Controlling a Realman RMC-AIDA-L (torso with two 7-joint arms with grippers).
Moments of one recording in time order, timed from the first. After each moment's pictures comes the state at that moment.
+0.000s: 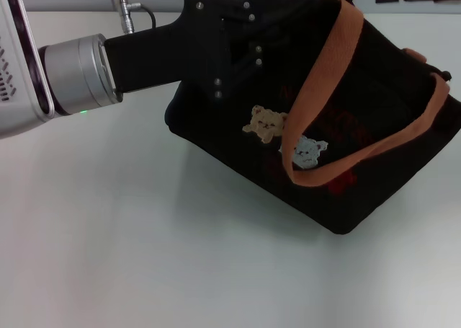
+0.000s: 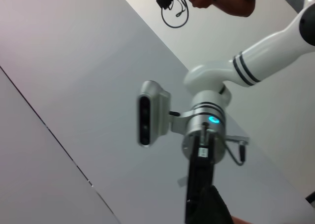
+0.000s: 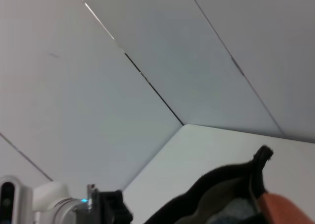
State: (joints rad) left arm -0.81 -2.08 0.28 0.34 2.05 1.80 -0.28; right arm 0.64 1.93 -0.77 -1.07 -1.85 -1.74 2.36
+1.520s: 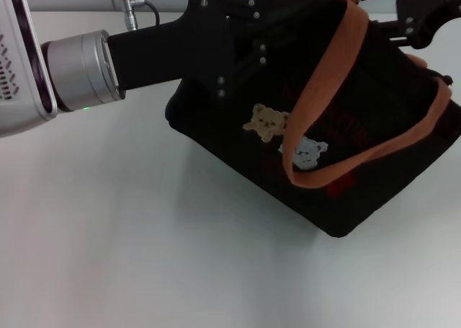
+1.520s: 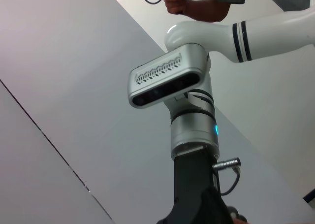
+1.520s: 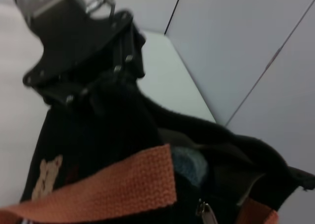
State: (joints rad) left arm -0.83 -2.08 0.29 0.34 2.04 1.80 -0.27; right arm 0.64 2.06 -0.99 -1.58 -2.27 -1.64 1.77
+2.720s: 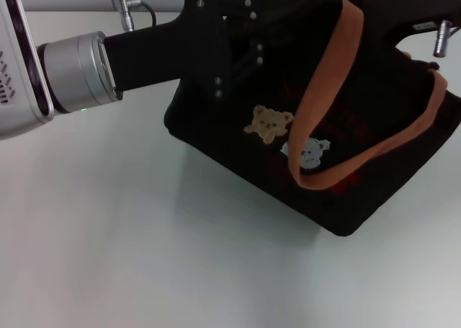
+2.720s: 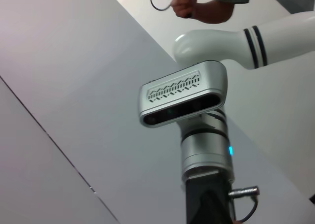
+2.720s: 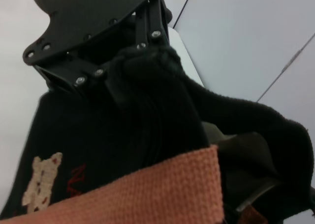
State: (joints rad) left arm -0.82 -2.08 0.29 0.34 2.03 1.81 -0.26; right arm 0.60 2.08 -1.14 -1.53 -2.26 -1.47 1.74
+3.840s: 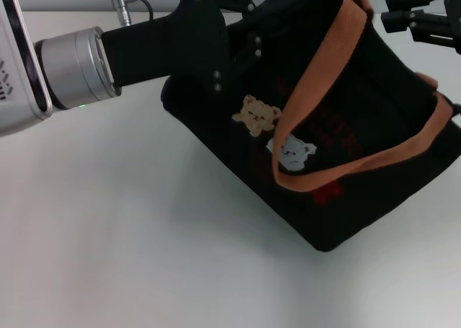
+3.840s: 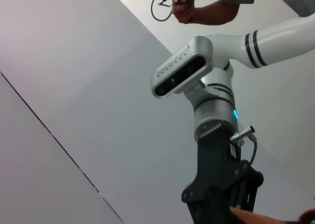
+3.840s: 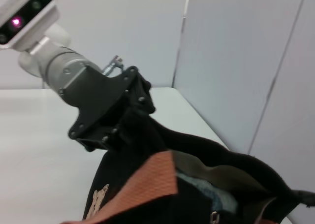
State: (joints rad) left arm -0.82 -2.08 0.30 0.35 2.01 1.81 -0.26; right arm 0.60 2.01 -0.78 -1.48 -2.03 -1.81 1.79
